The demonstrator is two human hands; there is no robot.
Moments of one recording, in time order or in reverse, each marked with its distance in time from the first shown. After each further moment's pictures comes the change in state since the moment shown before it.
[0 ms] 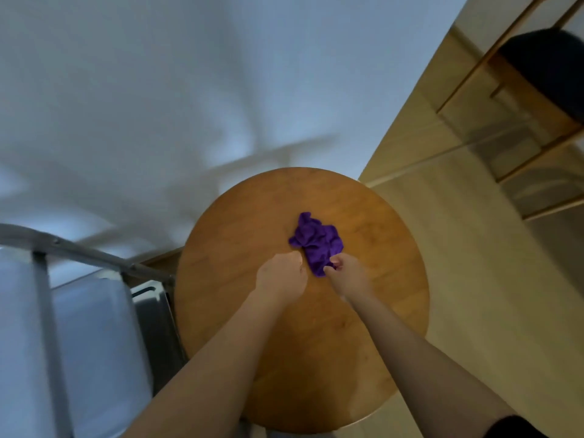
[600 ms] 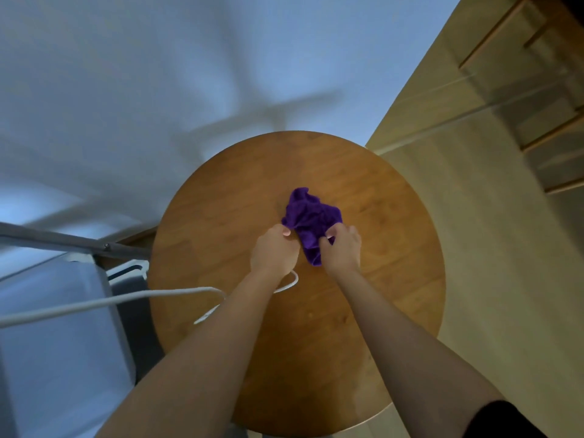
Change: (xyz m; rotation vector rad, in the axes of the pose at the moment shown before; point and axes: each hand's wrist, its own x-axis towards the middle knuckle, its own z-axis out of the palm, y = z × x) left_hand 0.070 -0.022 0.049 -0.471 0.074 -0.297; right_hand 0.055 0.009 0.037 -0.011 0.114 -0.017
